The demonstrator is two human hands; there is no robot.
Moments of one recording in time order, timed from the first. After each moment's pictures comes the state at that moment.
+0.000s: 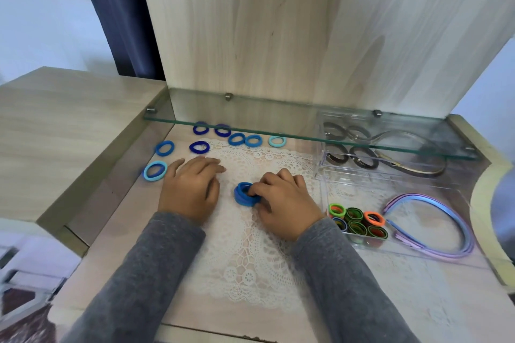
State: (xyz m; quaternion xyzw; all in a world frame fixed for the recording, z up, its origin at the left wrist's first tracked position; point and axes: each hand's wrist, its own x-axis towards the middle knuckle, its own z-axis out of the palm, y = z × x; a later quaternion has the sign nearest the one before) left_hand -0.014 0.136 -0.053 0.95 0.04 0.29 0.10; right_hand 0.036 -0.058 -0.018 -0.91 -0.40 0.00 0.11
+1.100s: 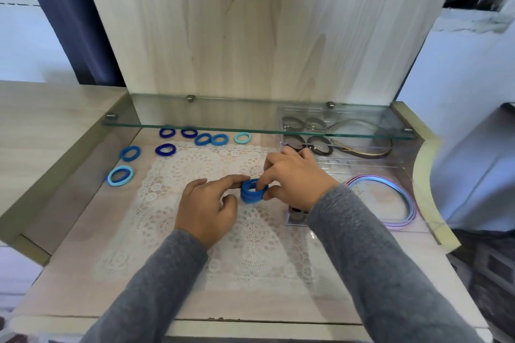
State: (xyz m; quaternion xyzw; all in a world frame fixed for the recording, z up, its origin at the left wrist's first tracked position) left_hand -0.030 0.038 -0.033 0.92 0.01 0.23 0.33; right_hand 0.042 -0.125 0.042 -0.92 -0.39 0.03 0.01
